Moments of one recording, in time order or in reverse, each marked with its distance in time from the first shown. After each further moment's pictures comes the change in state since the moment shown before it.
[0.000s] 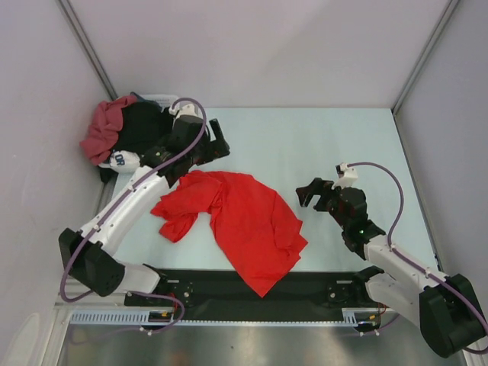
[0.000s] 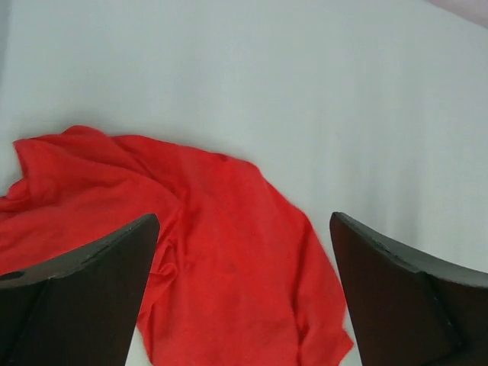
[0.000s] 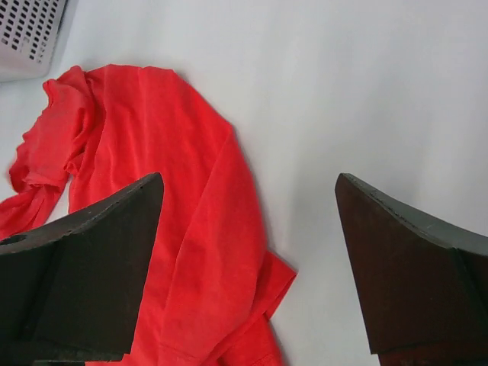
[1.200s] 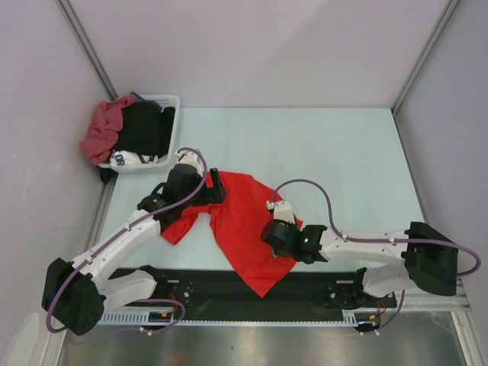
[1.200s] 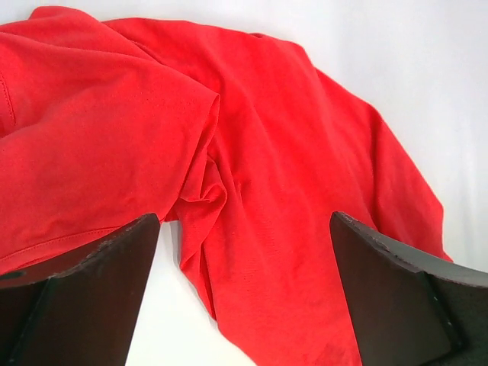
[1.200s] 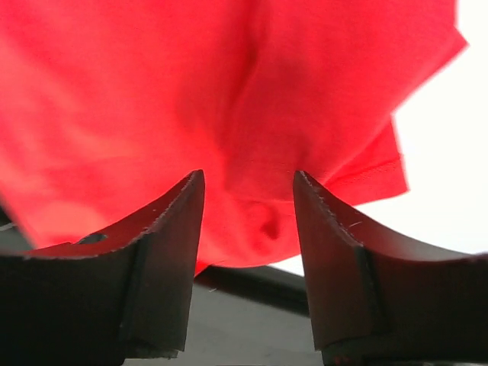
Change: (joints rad) left arm -0.025 -0.286 -0.633 0.259 0.116 0.137; right arm 0.791 0.360 0.382 -0.806 0.426 0.237
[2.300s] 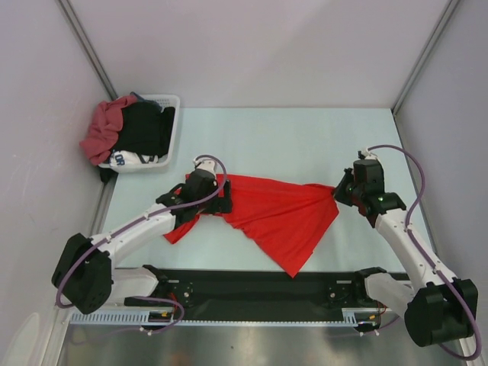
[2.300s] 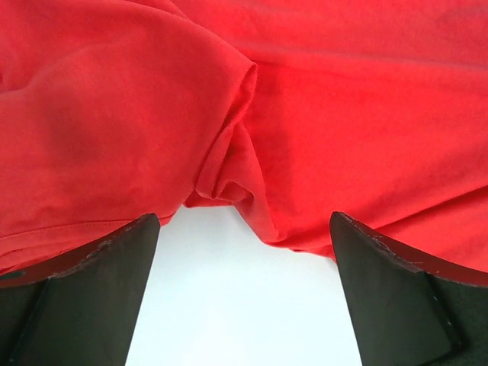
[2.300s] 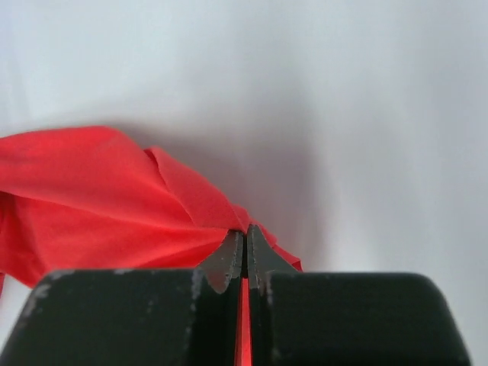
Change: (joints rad) left arm -0.092 0.124 -0.024 -0.002 -0.055 0.021; right arm -1.009 -0.291 0.038 -0.012 -0.422 -0.217
